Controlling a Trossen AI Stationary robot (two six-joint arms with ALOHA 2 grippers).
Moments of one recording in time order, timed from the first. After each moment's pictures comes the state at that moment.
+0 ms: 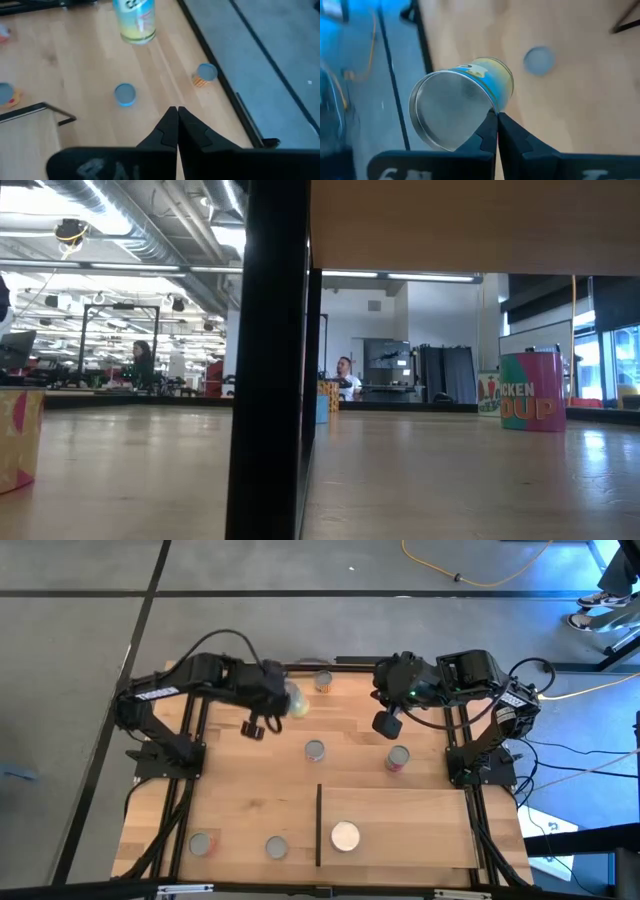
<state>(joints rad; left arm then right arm) 0.05 1.53 1.92 -1.38 -0.26 0.48 0.07 1.70 2.34 -1.57 0.39 0.28</state>
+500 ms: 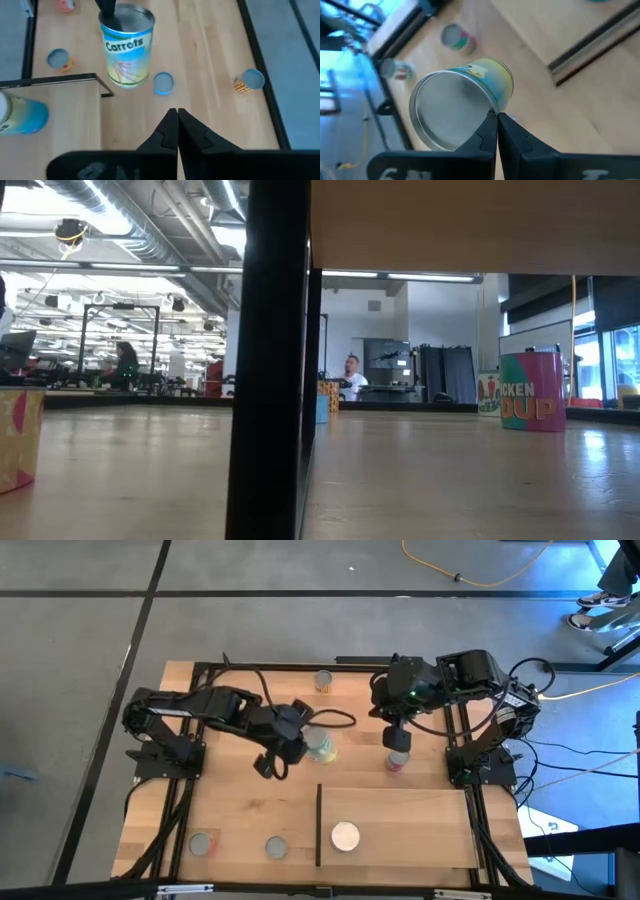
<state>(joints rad) -0.17 1.63 1.92 -1.16 -0.15 0.57 0.07 1.70 2.34 -1.57 0.14 0.12</state>
